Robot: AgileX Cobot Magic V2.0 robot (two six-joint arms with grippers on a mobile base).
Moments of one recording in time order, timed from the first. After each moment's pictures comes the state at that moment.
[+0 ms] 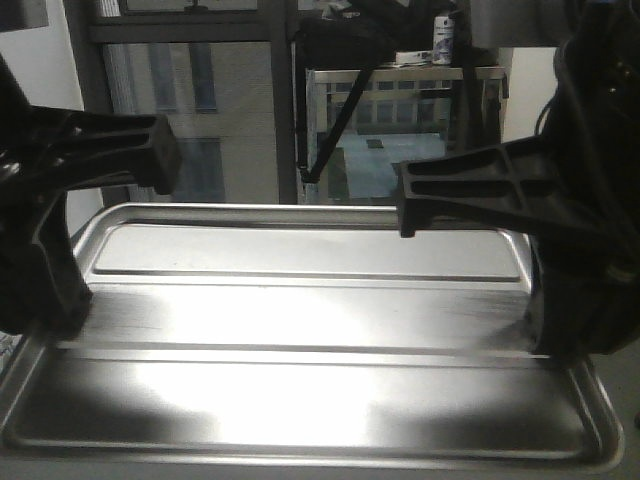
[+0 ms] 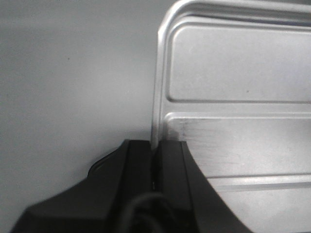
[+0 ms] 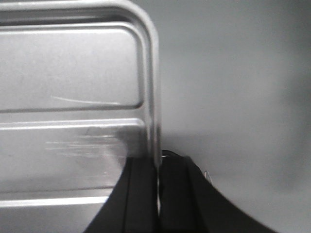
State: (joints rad) left arm -1.00 1.26 -0.80 0.32 0.82 -1.11; right arm 0.98 1.31 -0.81 -0.42 0.90 1.32
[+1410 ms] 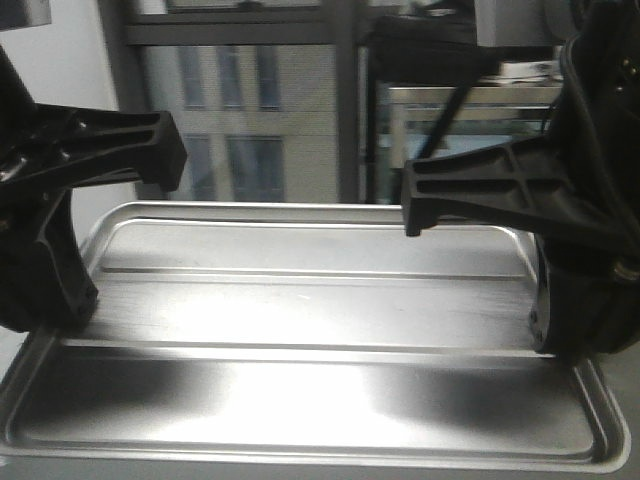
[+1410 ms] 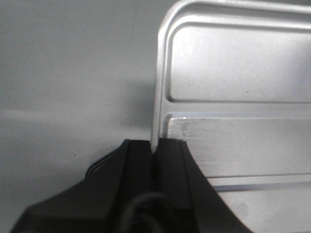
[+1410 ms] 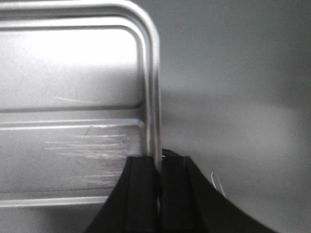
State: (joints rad) left arm -1.00 1.26 -0.80 0.32 0.81 -1.11; right arm 0.98 1.31 -0.81 -0.42 0.91 1.32
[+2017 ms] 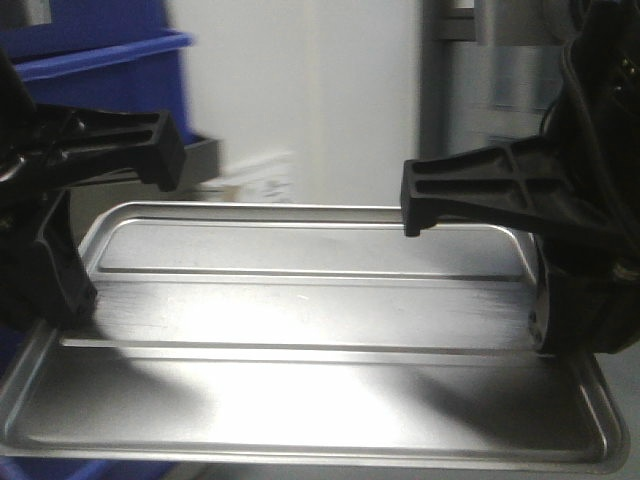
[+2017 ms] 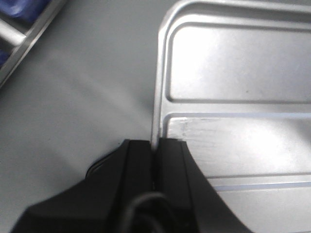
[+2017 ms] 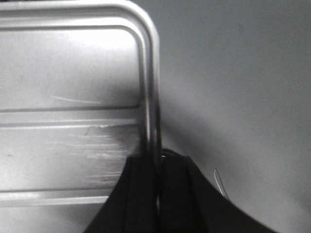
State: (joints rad) left arm -1.00 1.26 -0.80 0.32 0.81 -1.11; right arm 0.98 1.31 -0.81 -0.42 0.91 1.32
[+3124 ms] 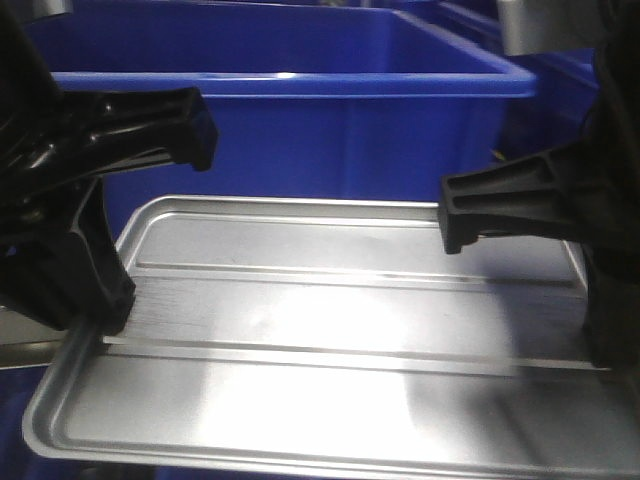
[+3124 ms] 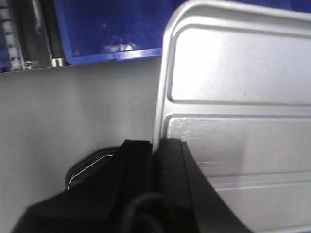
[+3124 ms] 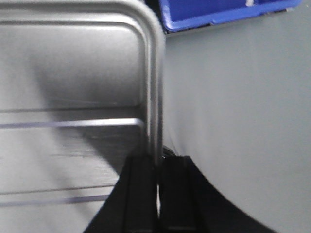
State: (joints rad) left arm -1.01 1.26 -0.80 0.29 0.75 -1.11; right arm 0.99 1.31 -0.82 -0.41 1.05 1.32
